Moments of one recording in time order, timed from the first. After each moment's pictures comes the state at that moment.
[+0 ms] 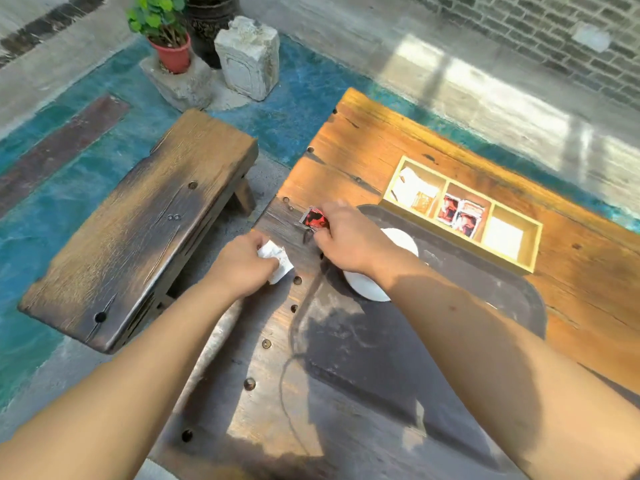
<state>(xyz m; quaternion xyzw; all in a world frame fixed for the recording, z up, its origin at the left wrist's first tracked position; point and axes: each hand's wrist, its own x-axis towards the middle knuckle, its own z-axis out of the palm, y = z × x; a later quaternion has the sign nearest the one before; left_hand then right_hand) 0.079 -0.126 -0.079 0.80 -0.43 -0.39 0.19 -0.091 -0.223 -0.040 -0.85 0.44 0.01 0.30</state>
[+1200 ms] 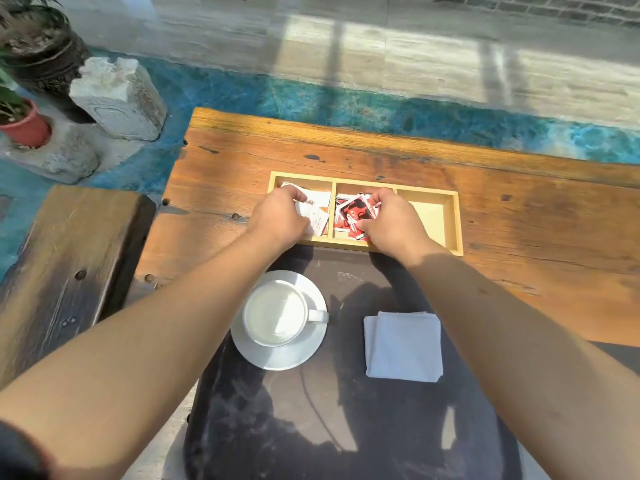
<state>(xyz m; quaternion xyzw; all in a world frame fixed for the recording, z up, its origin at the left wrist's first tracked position) -0.124 -0.373 -0.111 0.71 -0.60 -0.33 0.13 -0.315 -0.359 -0.112 -0.57 0.75 -0.14 0.30</state>
